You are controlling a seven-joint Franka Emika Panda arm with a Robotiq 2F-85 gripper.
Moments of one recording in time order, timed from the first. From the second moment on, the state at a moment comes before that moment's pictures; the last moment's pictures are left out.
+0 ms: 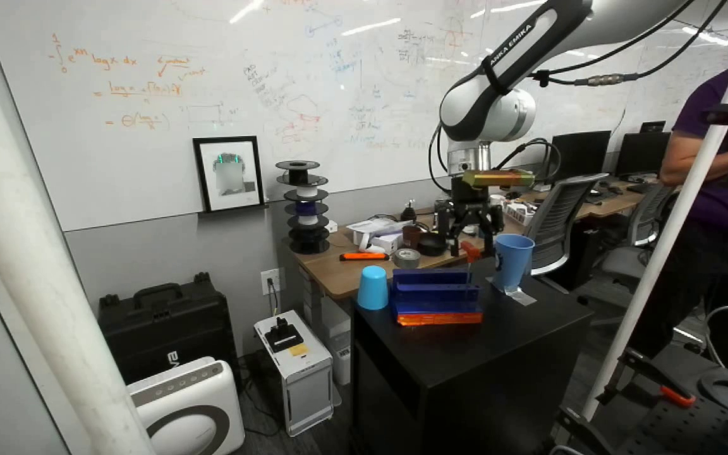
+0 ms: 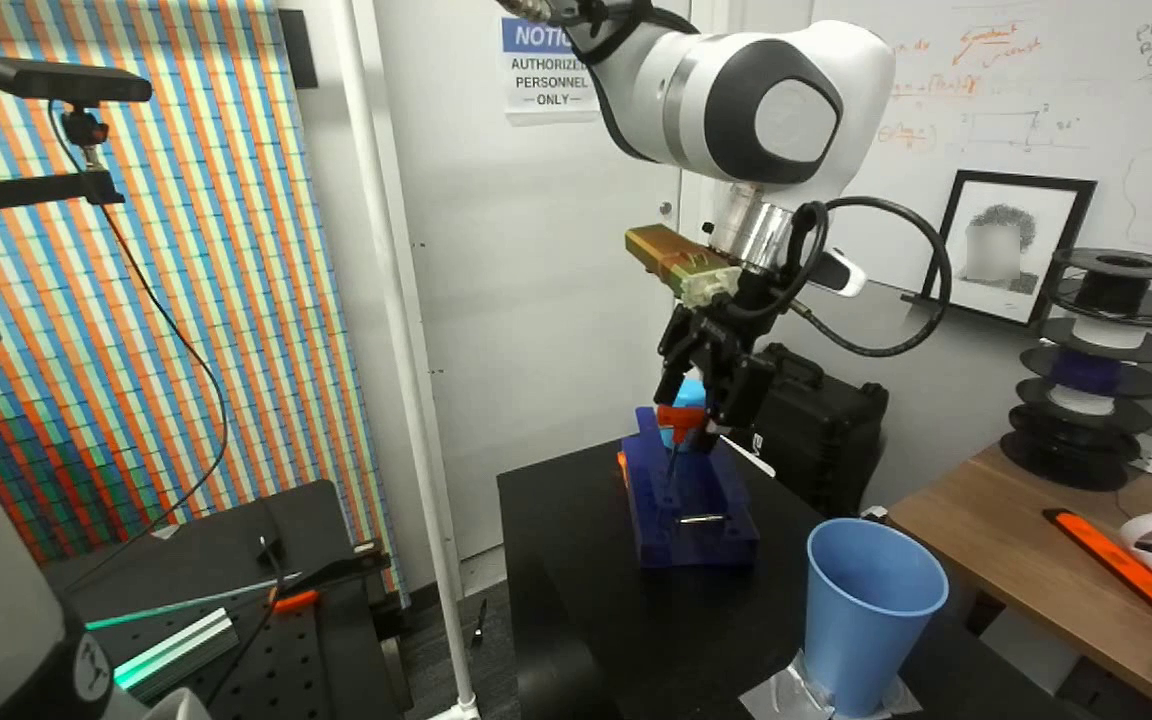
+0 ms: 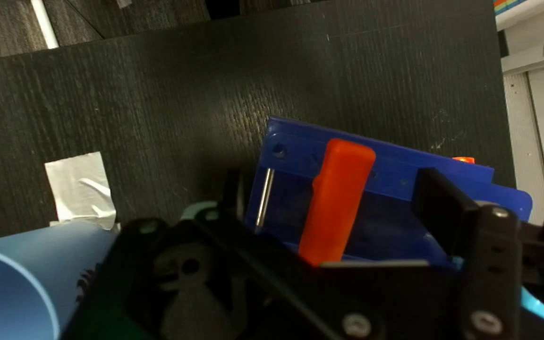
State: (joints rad) arm 0.03 0.34 -0.01 -2.01 0.09 2.02 0.20
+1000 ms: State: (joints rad) arm 0.08 0.36 -0.01 -2.01 -0.05 2.02 0.26
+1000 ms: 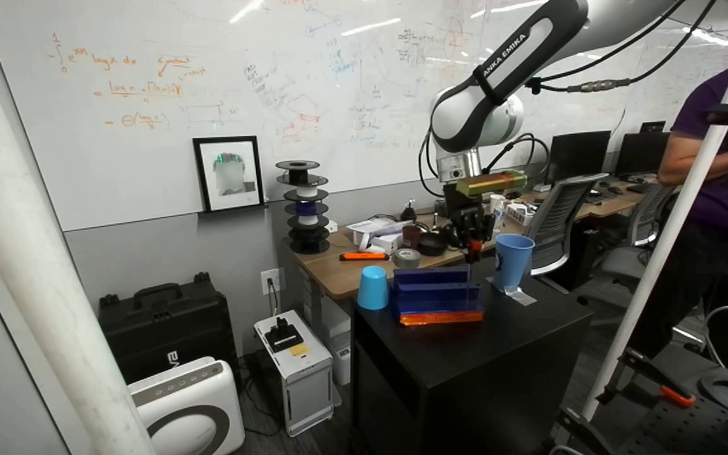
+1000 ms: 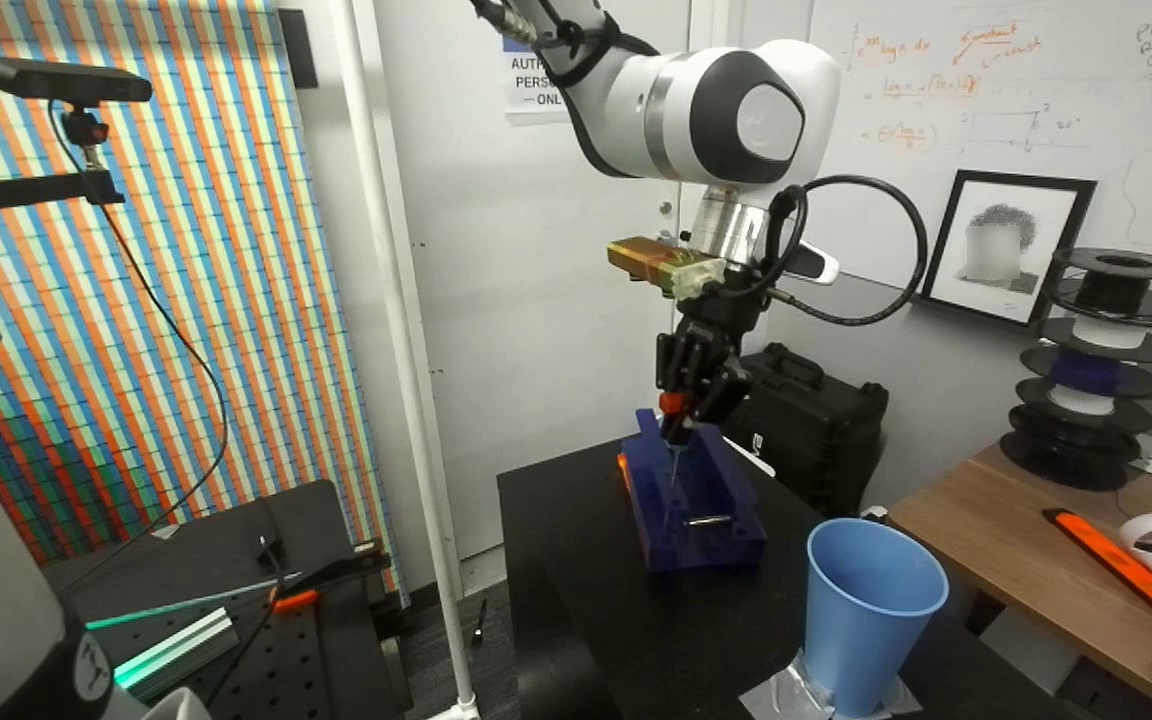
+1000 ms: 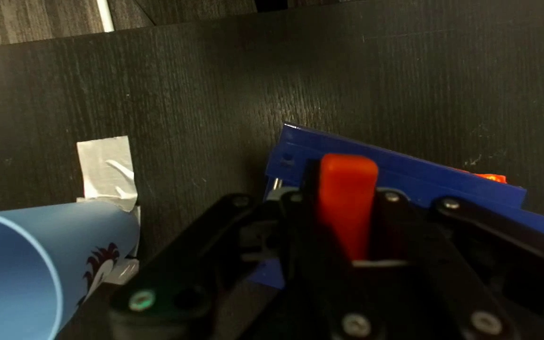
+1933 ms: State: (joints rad) arm 0.08 -0.02 0.01 -2.11 -0.29 1.97 0.27
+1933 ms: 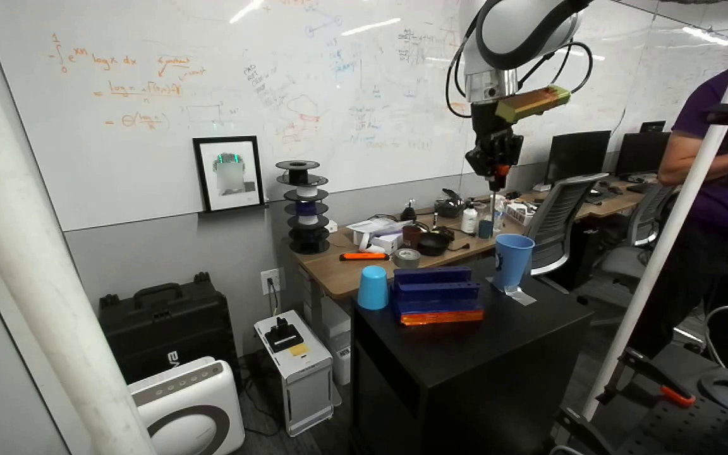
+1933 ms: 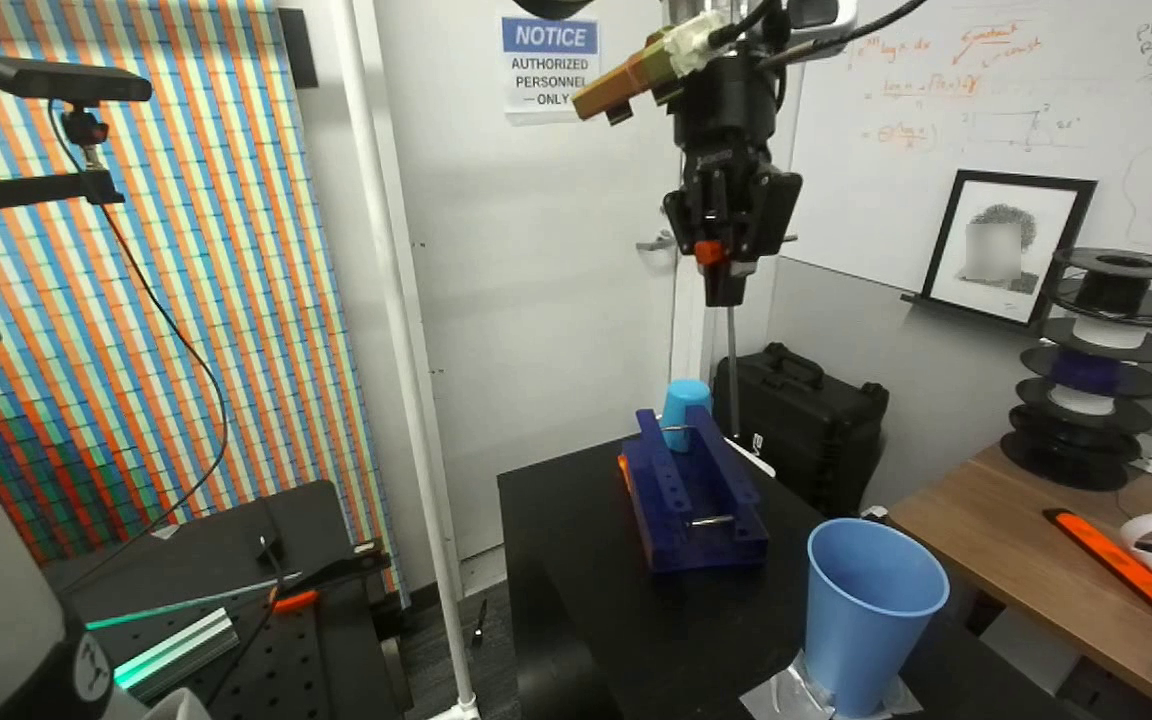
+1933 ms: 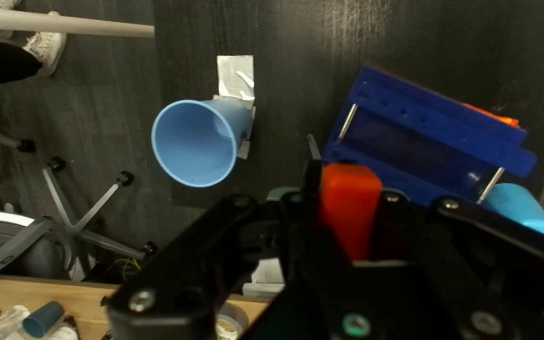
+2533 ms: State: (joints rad) arm -0.05 0.07 -0.07 -2.07 -0.32 2.07 0.20
